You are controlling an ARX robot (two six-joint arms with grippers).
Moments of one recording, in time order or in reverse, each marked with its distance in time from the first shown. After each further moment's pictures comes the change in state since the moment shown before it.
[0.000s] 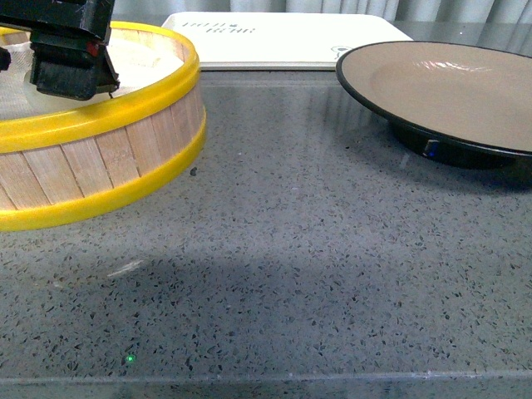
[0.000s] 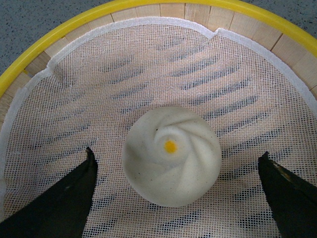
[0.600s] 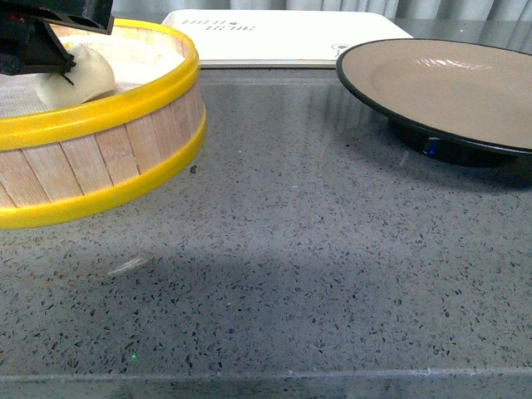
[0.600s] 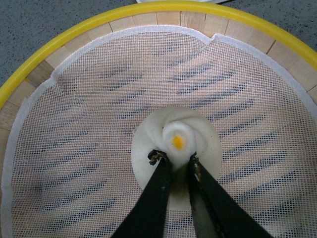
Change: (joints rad) left arm -0.003 0.003 0.018 -0.007 -0.004 0.019; right arm 0.000 0.000 0.000 0.000 0.000 0.000
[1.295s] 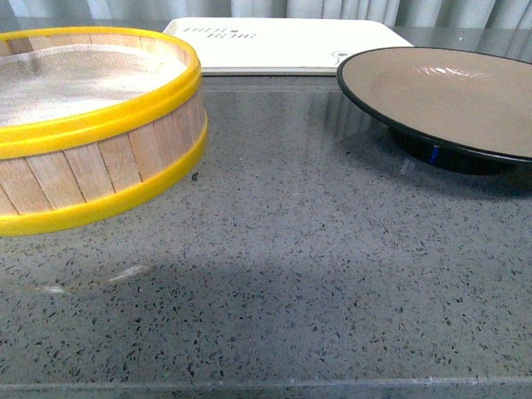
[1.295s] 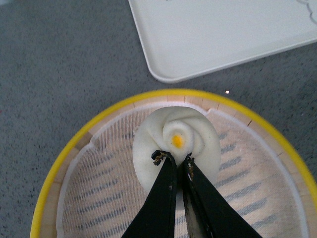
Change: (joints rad) left arm -0.066 0.050 0.274 -0.074 -0.013 0.050; right arm 0.000 0.000 0.000 0.000 0.000 0.000
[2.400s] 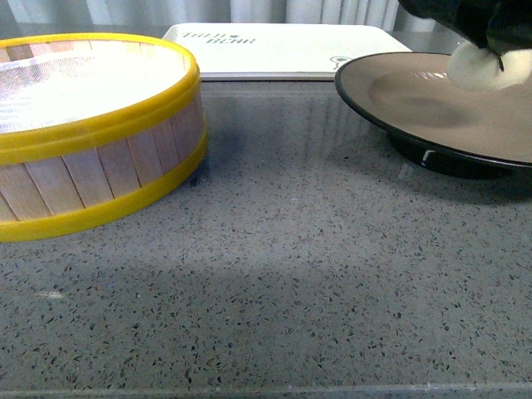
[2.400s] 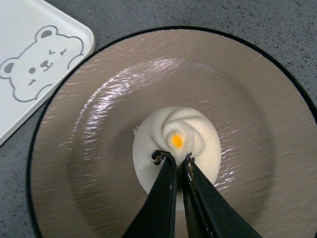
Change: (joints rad) left arm -0.449 0.473 0.411 -0.040 0.085 0.051; right arm 0.000 0.000 0.000 0.000 0.000 0.000
